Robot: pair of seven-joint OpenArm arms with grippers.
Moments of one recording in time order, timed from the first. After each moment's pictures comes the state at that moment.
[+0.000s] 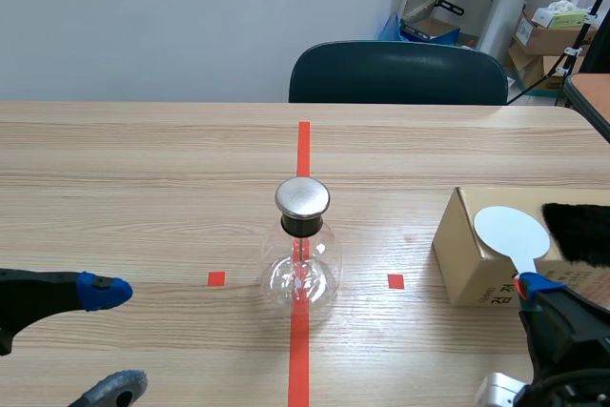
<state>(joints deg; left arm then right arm) 30.7 -66.7 34.0 101.7 -20.0 -16.5 -48.9 -35.4 12.2 8.5 78.7 -72.5 -38.3 28.6</state>
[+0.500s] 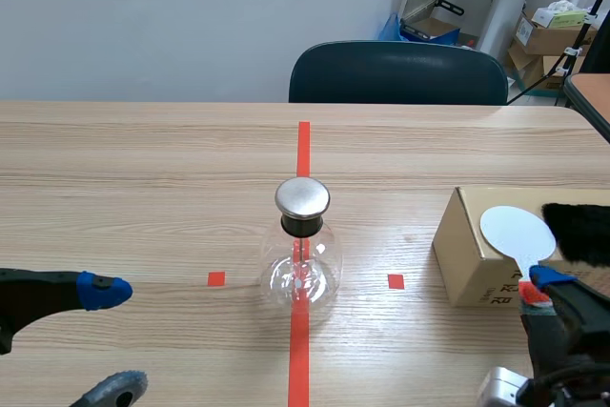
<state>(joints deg) 30.7 -66.7 34.0 101.7 -19.4 -16.3 -49.2 -35.4 12.2 8.5 78.7 -72.0 -38.3 27.5</state>
